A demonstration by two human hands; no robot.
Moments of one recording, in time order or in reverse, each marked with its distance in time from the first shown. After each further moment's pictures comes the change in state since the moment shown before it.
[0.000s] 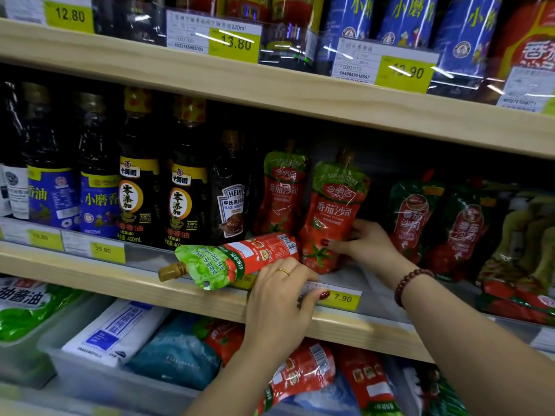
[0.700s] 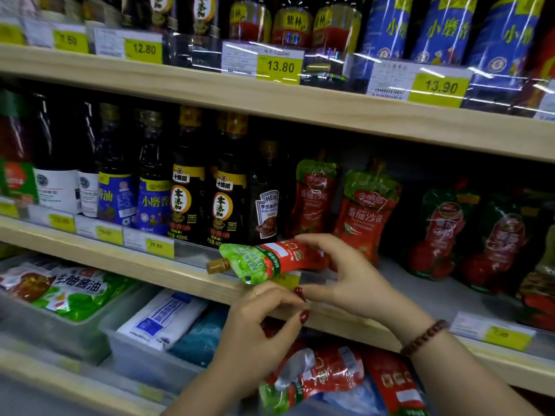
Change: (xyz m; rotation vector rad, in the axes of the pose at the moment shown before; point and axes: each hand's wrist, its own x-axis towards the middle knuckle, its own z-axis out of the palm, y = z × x) left_hand -0.041 -0.024 -0.068 -0.390 0.046 -0.021; right_hand -0.077 -0.045 0.055 -0.348 -0.308 -0.543
